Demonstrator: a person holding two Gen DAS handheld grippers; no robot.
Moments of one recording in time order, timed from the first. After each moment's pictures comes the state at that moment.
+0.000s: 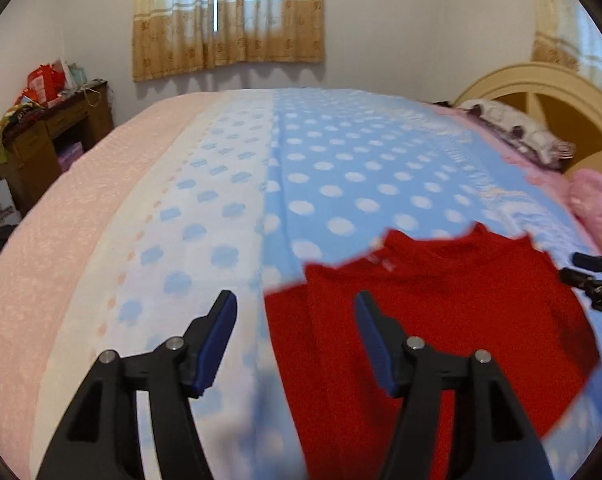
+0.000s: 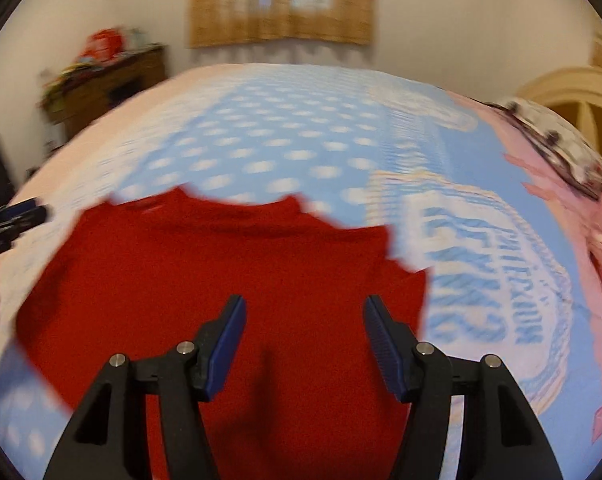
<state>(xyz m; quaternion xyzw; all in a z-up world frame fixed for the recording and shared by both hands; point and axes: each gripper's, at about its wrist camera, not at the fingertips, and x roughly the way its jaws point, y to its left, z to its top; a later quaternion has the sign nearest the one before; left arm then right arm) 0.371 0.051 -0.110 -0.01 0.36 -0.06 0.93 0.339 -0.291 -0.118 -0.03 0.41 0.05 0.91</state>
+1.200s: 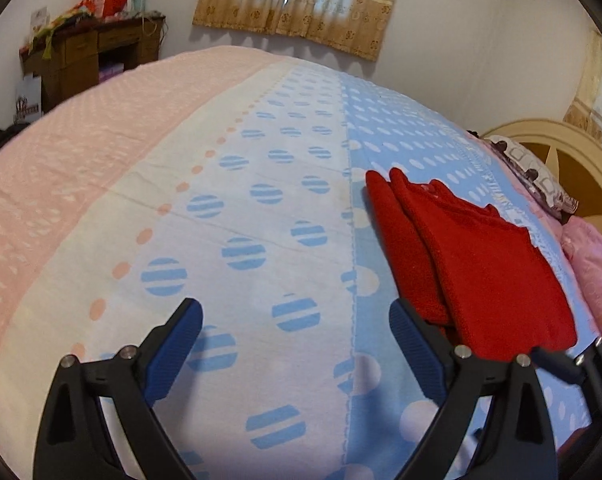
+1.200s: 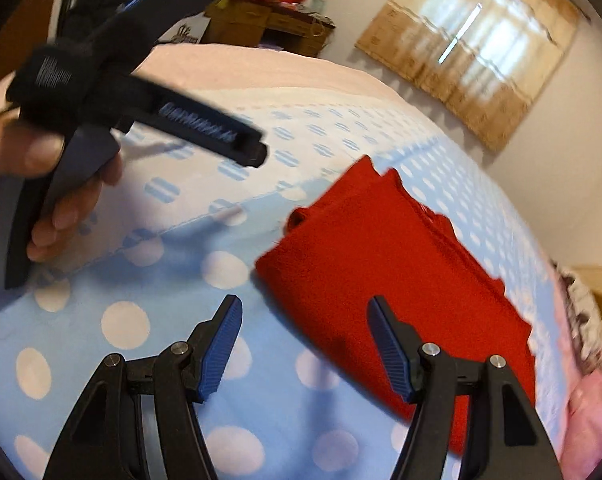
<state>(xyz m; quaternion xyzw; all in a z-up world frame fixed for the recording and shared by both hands) 0.290 0.146 -0.167 -0.15 0.39 -0.02 0.91 0.224 -0.015 -0.159 -0.30 0.35 0.17 0.87</state>
